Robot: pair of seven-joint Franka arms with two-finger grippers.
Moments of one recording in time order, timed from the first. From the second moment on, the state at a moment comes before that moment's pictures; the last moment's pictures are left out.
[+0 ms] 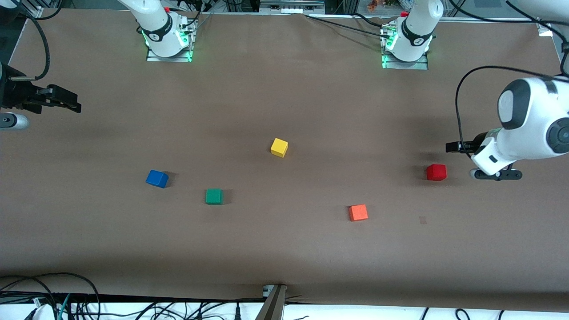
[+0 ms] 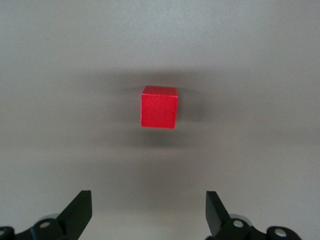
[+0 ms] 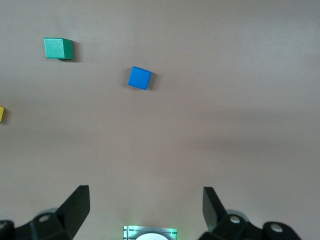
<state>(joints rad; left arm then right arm) 0.05 0.32 0.02 -1.86 0.03 1.90 0.04 0.08 0.14 -0.08 -1.42 0.01 1.42 -0.04</state>
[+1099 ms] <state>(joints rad) 0.06 0.42 0.01 -2.07 0.03 2.40 0.04 0.08 0.19 -0.08 -1.42 0.01 1.45 -0.04</state>
